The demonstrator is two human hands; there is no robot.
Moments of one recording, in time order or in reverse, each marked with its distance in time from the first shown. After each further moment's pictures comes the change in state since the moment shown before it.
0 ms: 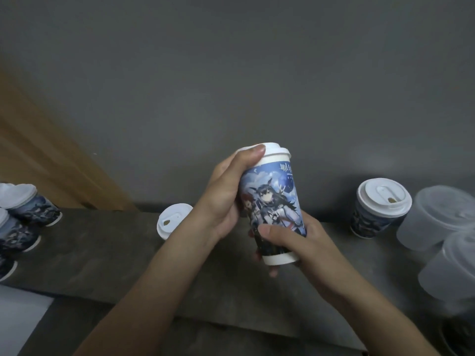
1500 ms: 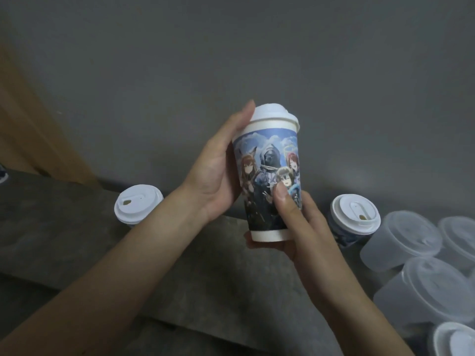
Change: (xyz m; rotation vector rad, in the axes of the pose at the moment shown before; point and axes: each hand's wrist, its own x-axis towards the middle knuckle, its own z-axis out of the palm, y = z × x) left_hand 0.013 -0.004 0.029 -0.300 -0.140 0.031; right_hand -0.004 -0.011 -0.029 -0.122 0.178 -0.088
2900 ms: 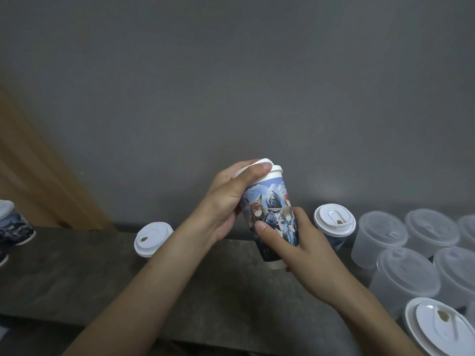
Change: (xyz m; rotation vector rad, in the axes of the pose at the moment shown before) left_hand -0.013 0.011 0.034 0.374 0.078 0.007; right_hand -0.030 -0.036 -0.021 -0.543 0.061 -0.037
